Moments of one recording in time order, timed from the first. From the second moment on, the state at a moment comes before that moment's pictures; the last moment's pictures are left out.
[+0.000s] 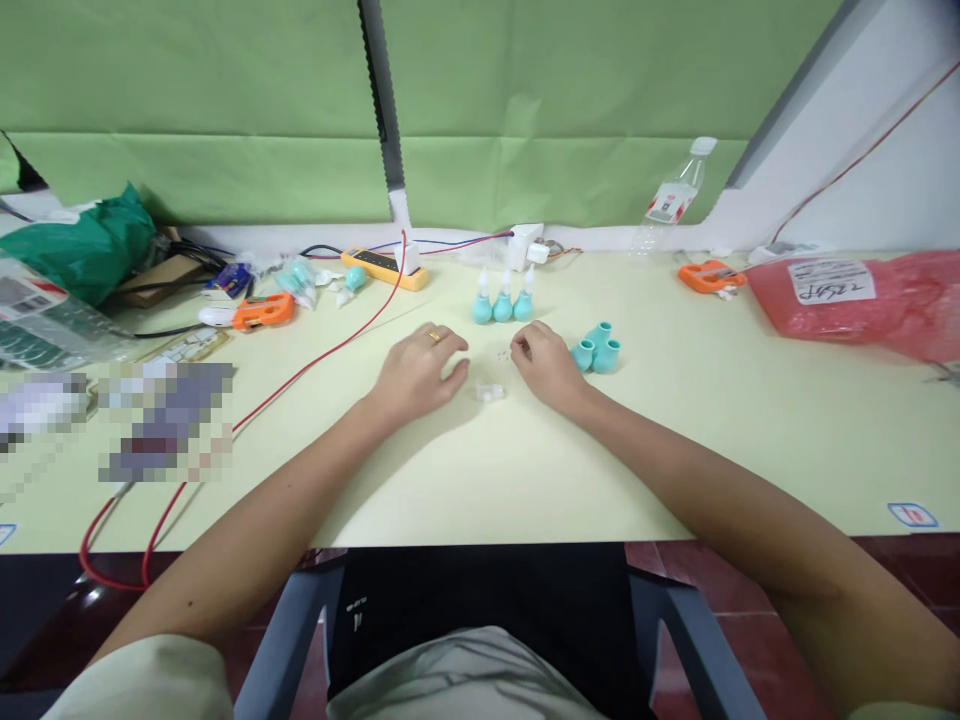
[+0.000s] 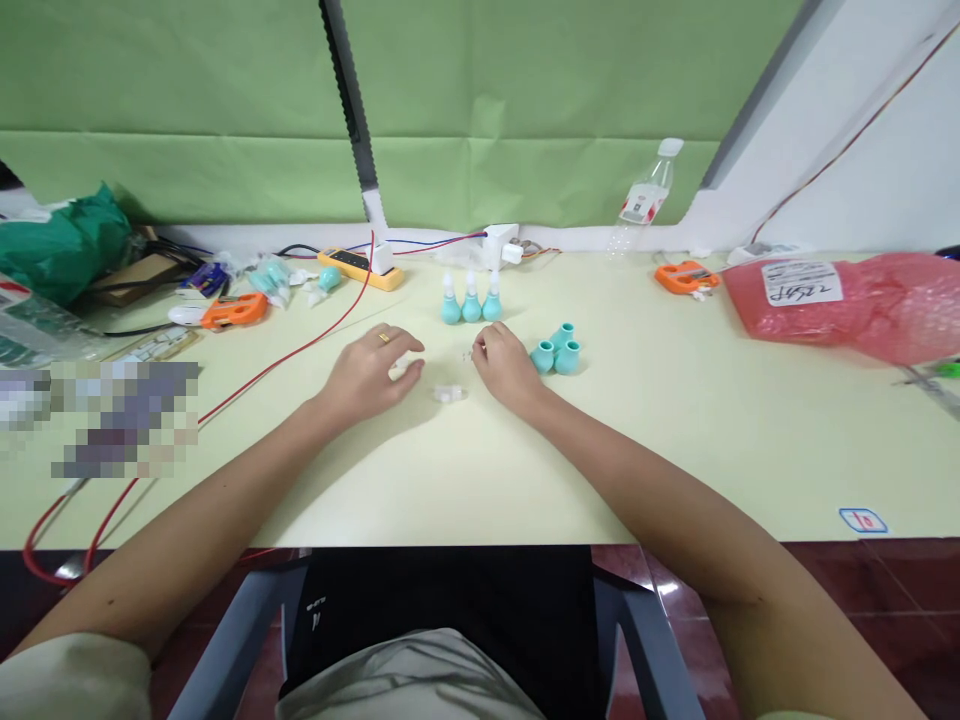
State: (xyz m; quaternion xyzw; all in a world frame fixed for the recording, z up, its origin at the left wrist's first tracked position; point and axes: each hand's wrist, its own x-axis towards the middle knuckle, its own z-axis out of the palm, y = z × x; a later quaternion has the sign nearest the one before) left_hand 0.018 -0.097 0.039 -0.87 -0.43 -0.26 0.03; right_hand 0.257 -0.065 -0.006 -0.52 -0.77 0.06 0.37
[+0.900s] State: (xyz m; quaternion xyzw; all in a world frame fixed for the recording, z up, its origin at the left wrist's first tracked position) left_hand 0.042 -0.094 0.018 -0.49 -0.33 -0.50 -0.63; right_hand 0.247 -0.113 0.022 -0.31 -0.67 0.36 0.57
